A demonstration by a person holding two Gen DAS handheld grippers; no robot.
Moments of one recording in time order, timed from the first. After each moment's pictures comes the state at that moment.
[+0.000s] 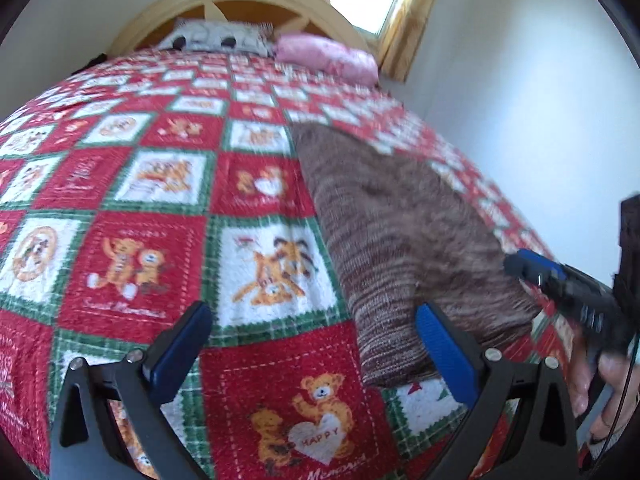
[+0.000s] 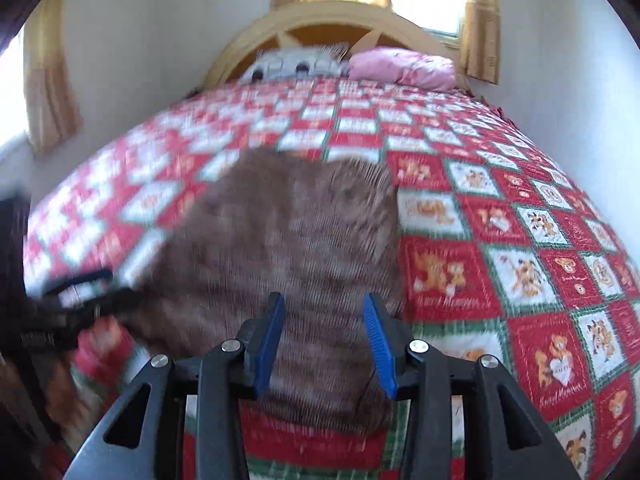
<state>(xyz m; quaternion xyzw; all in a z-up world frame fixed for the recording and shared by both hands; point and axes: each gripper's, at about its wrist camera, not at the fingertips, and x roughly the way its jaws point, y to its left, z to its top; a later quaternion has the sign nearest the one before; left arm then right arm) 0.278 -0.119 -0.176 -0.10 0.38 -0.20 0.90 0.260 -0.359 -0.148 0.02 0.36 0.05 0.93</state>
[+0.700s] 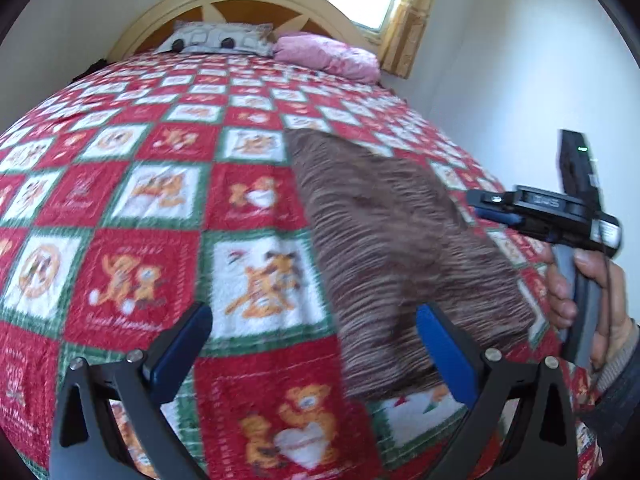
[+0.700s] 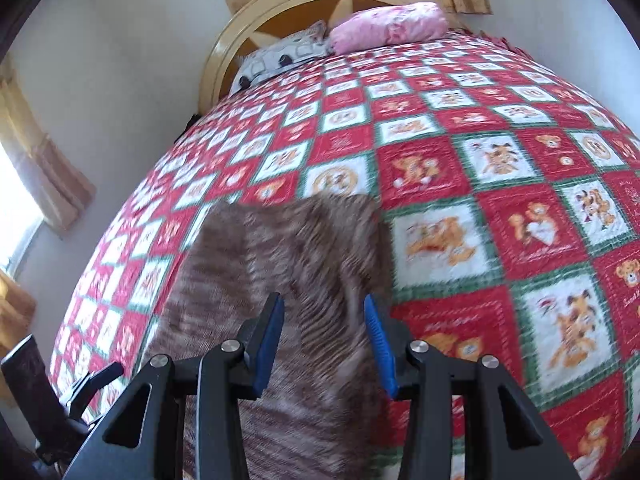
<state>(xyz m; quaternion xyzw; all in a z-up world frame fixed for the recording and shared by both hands) 0.288 -0.140 -0.160 -0.07 0.39 -0.20 0.90 0.363 -0.421 -0.163 0.16 0.43 0.08 0.88</state>
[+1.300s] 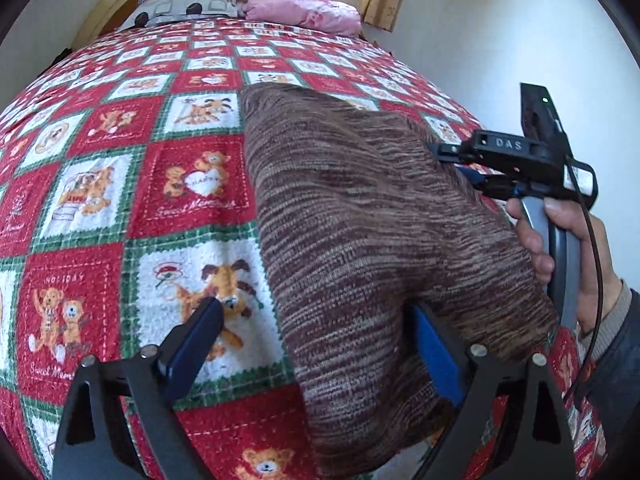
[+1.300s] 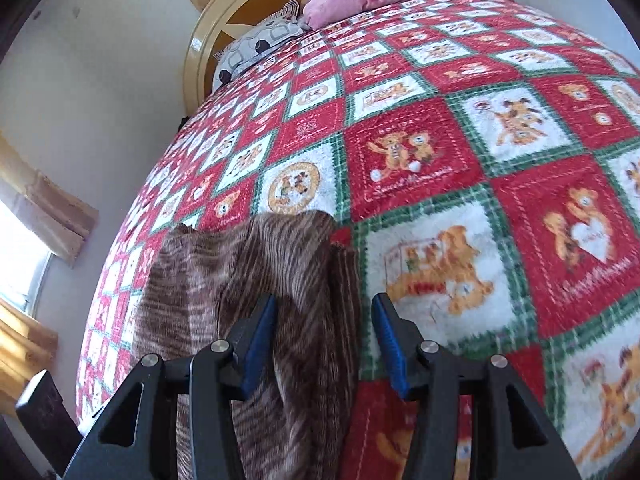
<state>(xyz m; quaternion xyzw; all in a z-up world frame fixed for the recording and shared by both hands) 0.330 -0.182 -0.183 -0.03 0.46 -0.22 0.86 0.431 -0.447 -0.209 0.22 0.46 0.11 0.85</state>
